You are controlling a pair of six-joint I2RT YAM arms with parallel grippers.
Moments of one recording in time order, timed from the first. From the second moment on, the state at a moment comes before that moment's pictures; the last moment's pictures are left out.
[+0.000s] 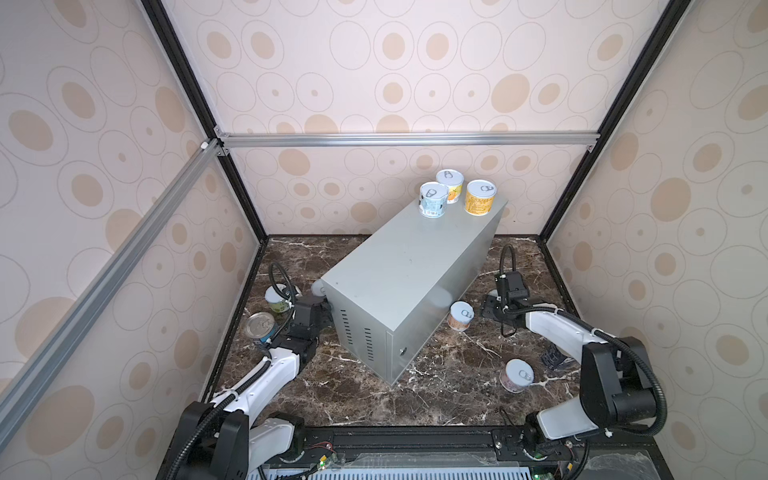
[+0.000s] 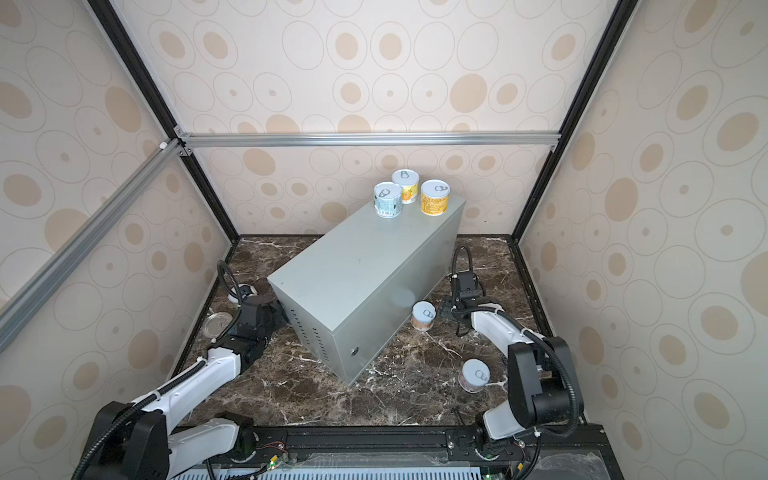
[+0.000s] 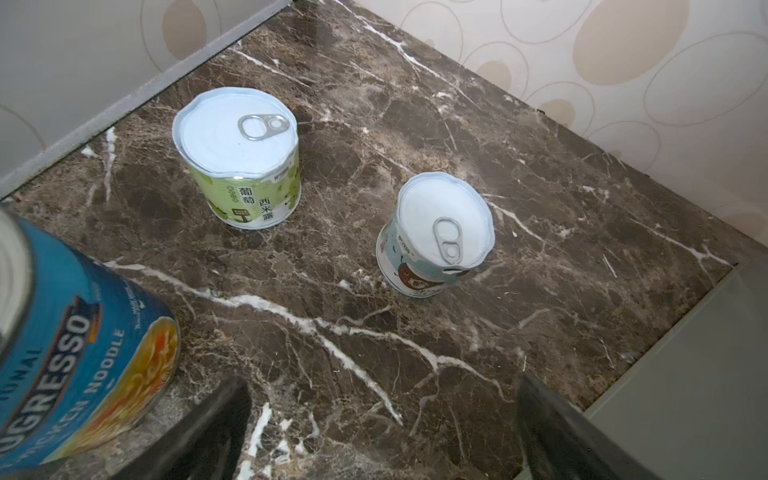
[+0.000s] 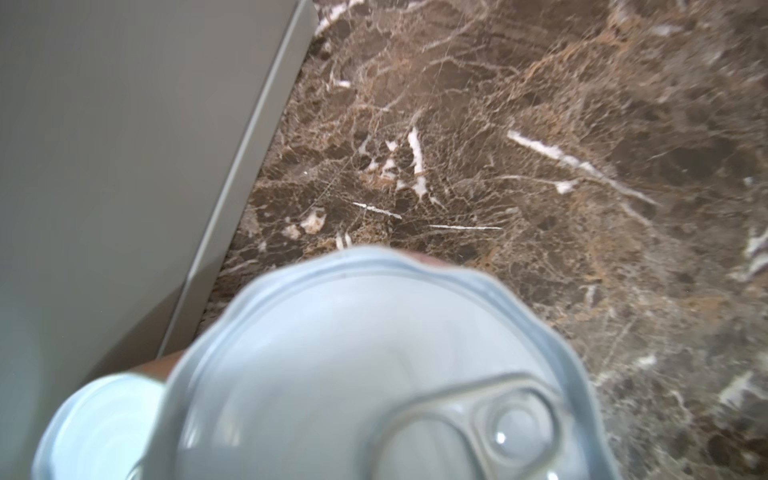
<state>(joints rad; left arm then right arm) -0.24 1.13 0.53 -0.06 -0.38 -0.63 0.17 1.47 0.86 -0.40 0.15 0.45</state>
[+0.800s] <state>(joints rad) -0.24 0.86 0.62 -0.32 -0.29 -0.64 0.29 1.11 1.03 -0.83 0.14 0.37</state>
